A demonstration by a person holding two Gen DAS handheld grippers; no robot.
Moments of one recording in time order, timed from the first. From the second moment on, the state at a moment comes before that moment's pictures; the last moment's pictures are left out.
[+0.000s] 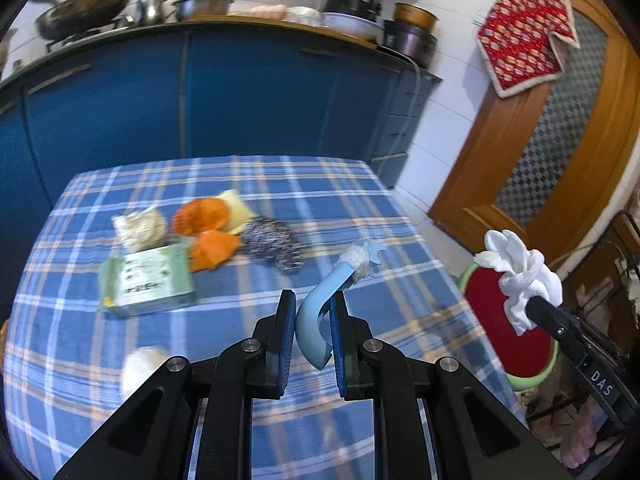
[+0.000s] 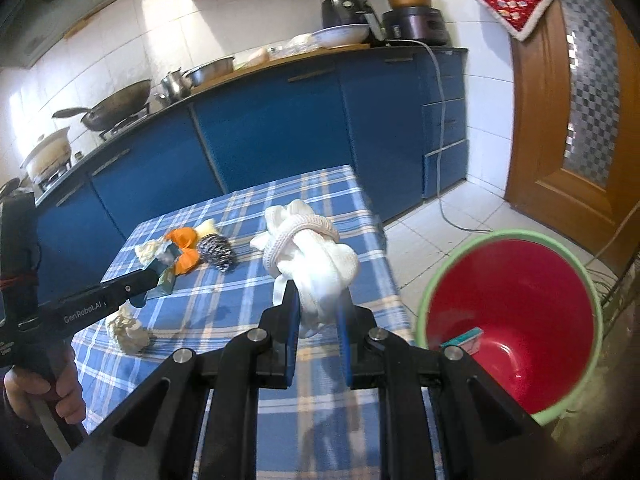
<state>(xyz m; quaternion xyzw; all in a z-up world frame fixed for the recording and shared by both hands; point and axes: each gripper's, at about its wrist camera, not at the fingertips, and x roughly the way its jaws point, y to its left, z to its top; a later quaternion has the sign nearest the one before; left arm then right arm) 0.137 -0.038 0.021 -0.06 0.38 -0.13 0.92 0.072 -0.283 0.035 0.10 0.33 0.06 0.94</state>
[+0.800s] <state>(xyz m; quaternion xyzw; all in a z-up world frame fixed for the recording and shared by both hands) 0.151 -0.193 0.012 0.02 0.40 -0.24 0.88 0.053 -0.381 -0.002 0.16 0.35 -0.05 0.92</state>
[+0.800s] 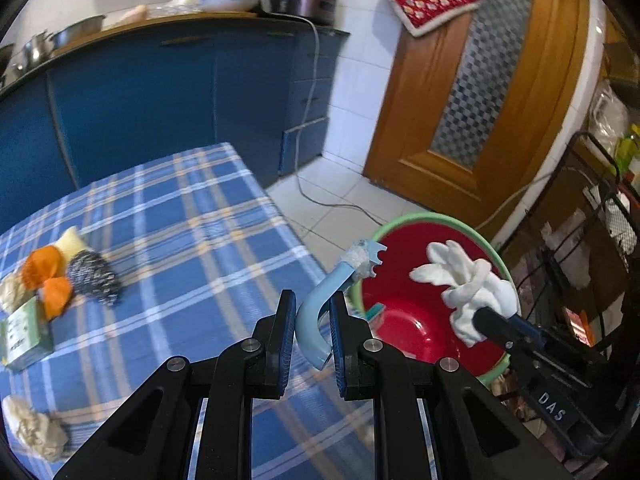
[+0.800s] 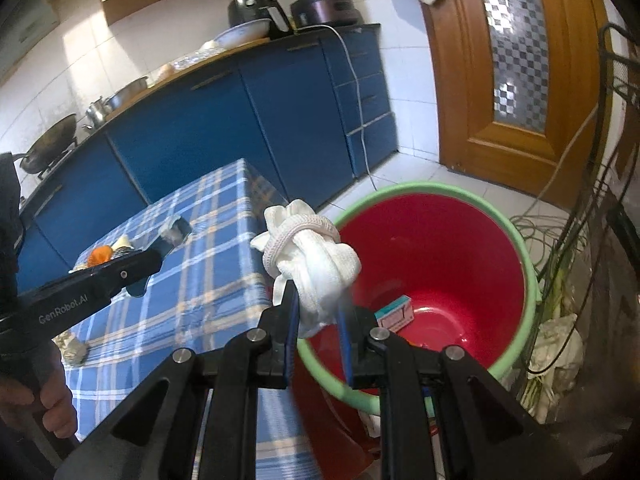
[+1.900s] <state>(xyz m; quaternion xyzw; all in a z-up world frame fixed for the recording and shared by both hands) 0.166 -0.285 -0.041 0.08 0.45 -0.28 0.84 0.049 -0.438 -0.043 0.21 0.38 -0.10 0.90</state>
